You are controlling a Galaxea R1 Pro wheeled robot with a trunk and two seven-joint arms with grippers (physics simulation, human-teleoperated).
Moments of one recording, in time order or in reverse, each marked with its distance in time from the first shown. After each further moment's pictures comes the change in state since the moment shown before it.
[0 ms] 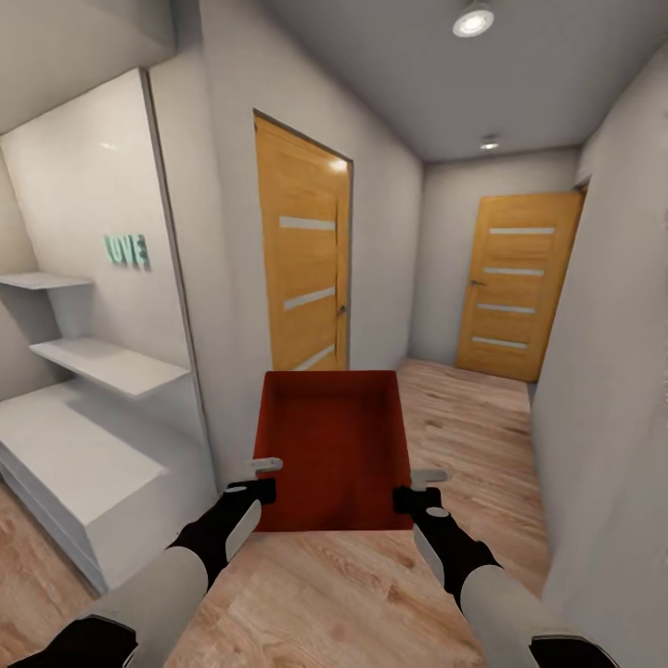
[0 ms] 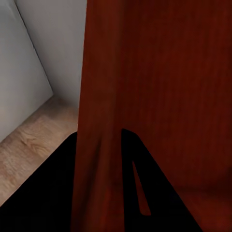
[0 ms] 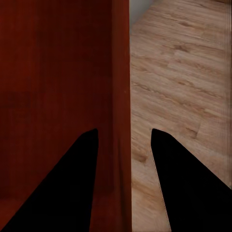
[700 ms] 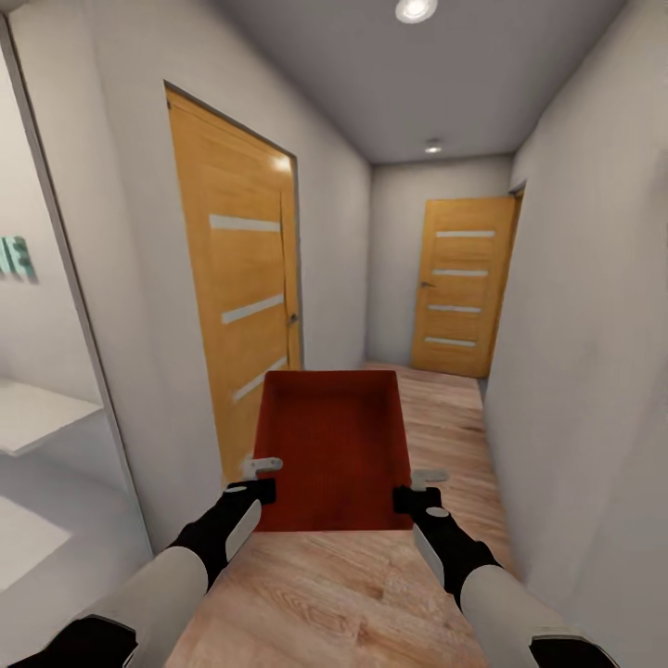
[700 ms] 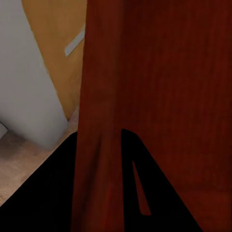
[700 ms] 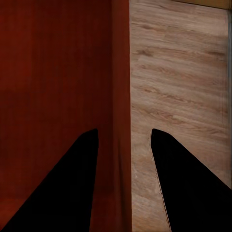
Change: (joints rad) left arm 0.000 0.000 0.000 0.000 0.000 0.000 0.000; right arm 0.000 0.000 0.000 0.000 0.000 0.000 0.000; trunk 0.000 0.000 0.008
